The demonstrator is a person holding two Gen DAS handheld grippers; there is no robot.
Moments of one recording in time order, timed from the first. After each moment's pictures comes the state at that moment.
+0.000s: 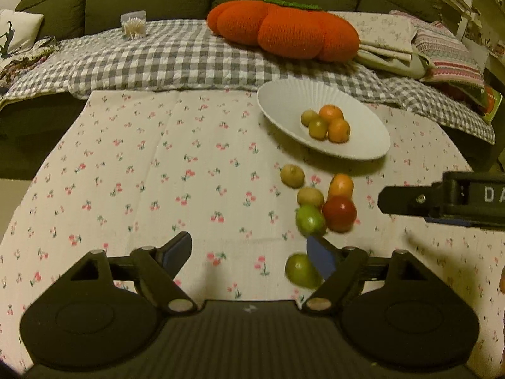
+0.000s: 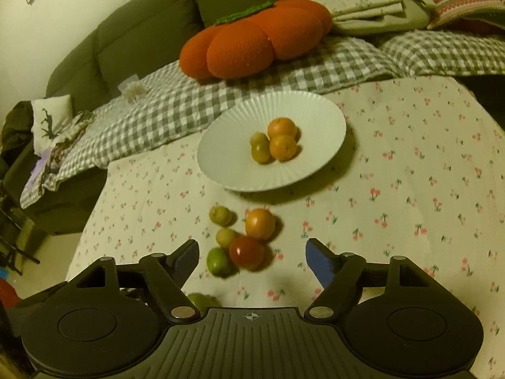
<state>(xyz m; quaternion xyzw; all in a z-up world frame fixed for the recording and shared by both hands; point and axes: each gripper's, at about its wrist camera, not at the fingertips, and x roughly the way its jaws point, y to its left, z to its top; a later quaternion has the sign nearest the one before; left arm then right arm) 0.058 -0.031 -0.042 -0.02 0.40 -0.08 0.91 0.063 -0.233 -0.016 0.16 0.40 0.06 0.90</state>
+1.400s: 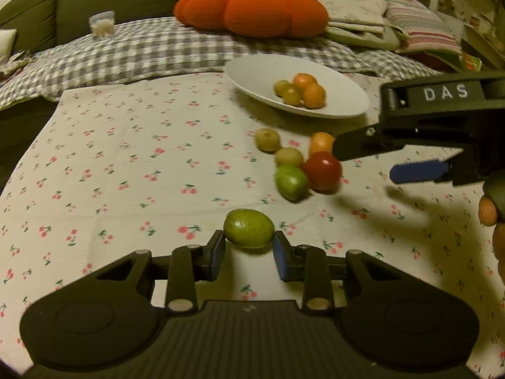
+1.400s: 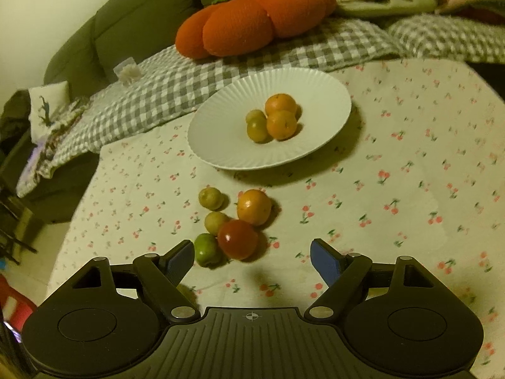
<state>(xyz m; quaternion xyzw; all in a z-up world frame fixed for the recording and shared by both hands) 0.047 -0.044 -0.072 0.02 0.39 -0.12 0.91 0.081 -0.238 -0.045 0.18 0.42 0.07 0.89</state>
